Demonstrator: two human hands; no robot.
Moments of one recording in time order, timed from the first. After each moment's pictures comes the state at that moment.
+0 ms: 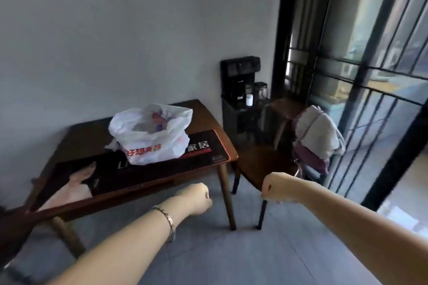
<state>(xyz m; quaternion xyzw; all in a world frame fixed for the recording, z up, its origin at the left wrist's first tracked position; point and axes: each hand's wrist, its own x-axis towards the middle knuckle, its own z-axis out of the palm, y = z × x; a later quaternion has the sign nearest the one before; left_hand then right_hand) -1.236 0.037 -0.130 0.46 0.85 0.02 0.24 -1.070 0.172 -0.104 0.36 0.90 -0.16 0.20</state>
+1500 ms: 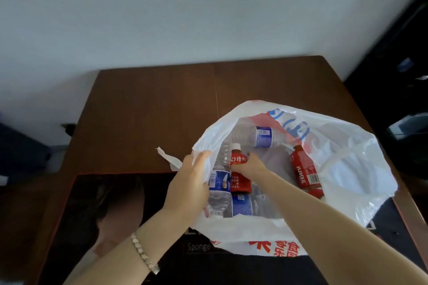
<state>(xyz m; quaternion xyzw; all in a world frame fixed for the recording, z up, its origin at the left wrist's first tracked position) -1.870 0.137 -0.245 0.30 0.91 0.20 0.19 -1.834 0.310 -0.335 0.49 0.68 -0.51 0.19</state>
